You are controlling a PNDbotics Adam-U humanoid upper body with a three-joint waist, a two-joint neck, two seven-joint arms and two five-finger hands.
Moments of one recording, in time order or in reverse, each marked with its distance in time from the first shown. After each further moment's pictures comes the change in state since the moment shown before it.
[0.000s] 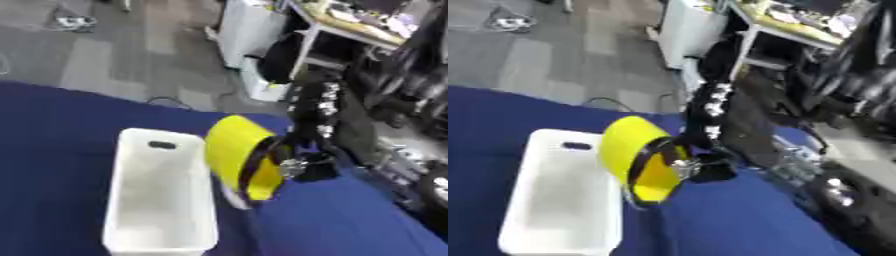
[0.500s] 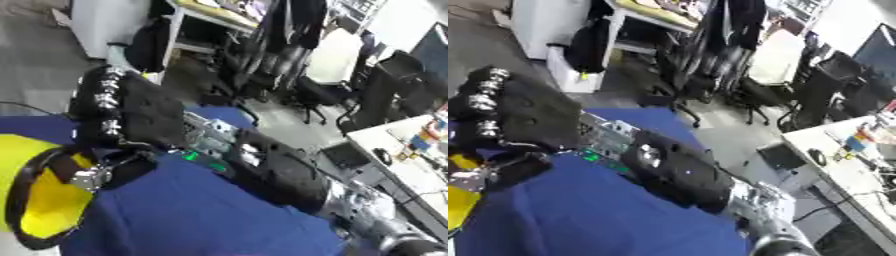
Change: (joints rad) left arm 0.036 0.018 -0.006 0.000 -0.021 0.000 -0.019; right arm -0.129 0.003 0.059 0.013 -0.002 -0.046 0.128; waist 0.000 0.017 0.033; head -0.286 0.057
